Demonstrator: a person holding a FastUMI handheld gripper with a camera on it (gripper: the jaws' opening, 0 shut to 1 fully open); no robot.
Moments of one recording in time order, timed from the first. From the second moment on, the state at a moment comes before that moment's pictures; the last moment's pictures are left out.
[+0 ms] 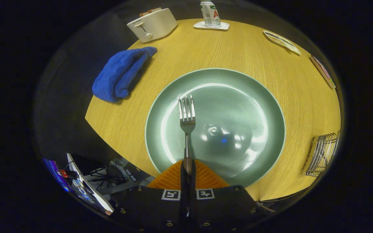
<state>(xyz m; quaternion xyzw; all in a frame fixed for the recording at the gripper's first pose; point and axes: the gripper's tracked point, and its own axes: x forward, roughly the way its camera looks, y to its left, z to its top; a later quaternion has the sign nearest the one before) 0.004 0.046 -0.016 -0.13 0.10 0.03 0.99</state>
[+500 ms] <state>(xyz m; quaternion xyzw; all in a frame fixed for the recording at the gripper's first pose) -0.031 0.021 0.009 -0.04 0.04 0.04 1.00</state>
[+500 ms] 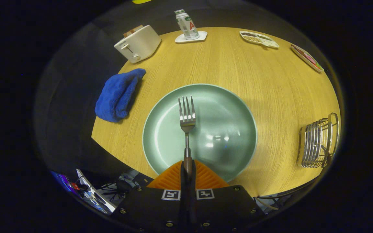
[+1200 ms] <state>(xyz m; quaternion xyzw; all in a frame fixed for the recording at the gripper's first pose) -0.124 -0.092 0.035 0.15 -0.07 -0.02 0.99</state>
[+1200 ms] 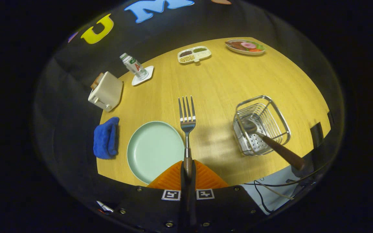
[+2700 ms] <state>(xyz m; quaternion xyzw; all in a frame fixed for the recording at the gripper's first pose) -0.153 -0.168 0.010 0.26 -0.05 -0.09 0.96</state>
